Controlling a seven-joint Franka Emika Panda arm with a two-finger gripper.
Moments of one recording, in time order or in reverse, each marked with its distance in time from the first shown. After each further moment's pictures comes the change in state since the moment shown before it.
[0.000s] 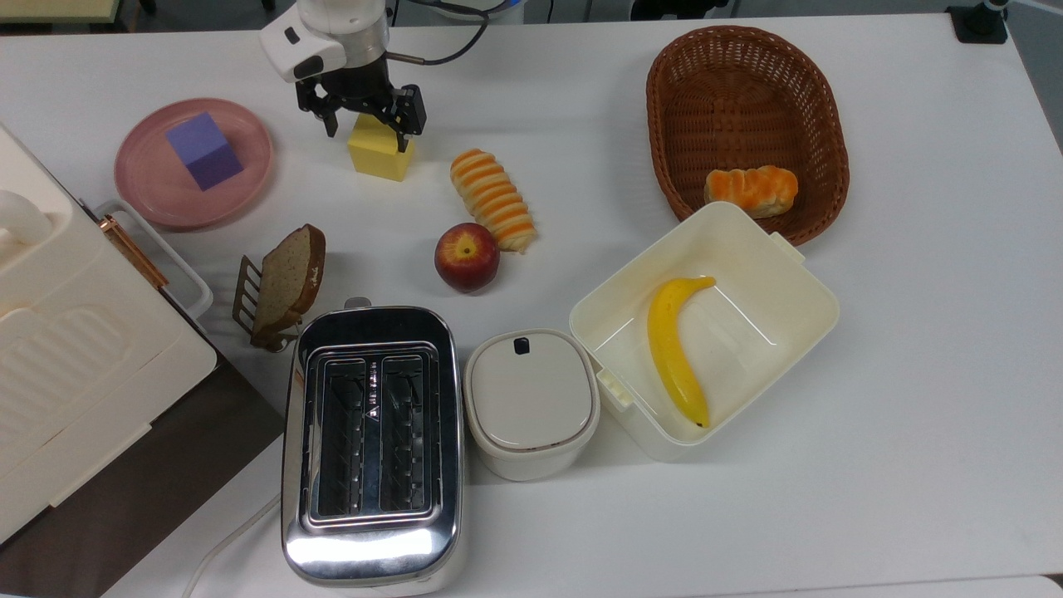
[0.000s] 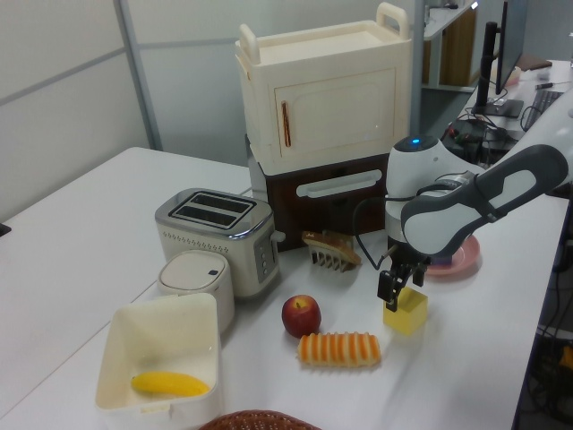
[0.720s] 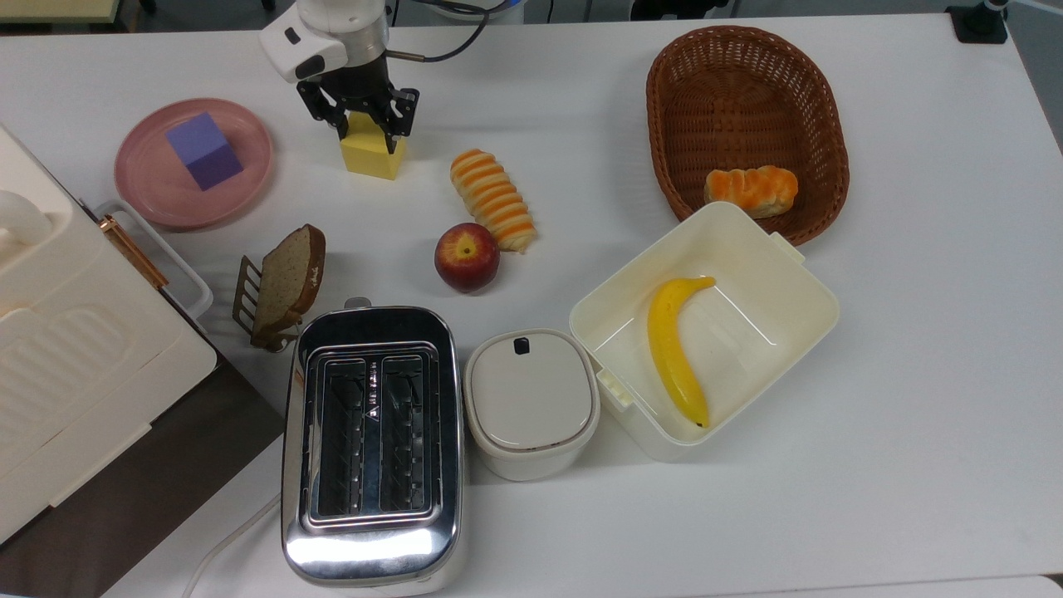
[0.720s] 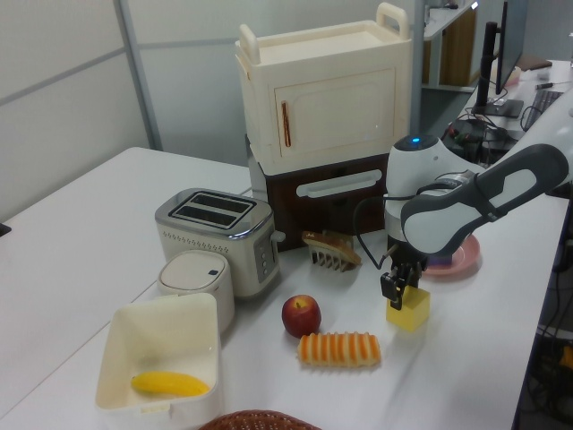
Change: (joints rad) arm 0.000 -0.003 0.000 0.002 0.000 -0.001 -0.034
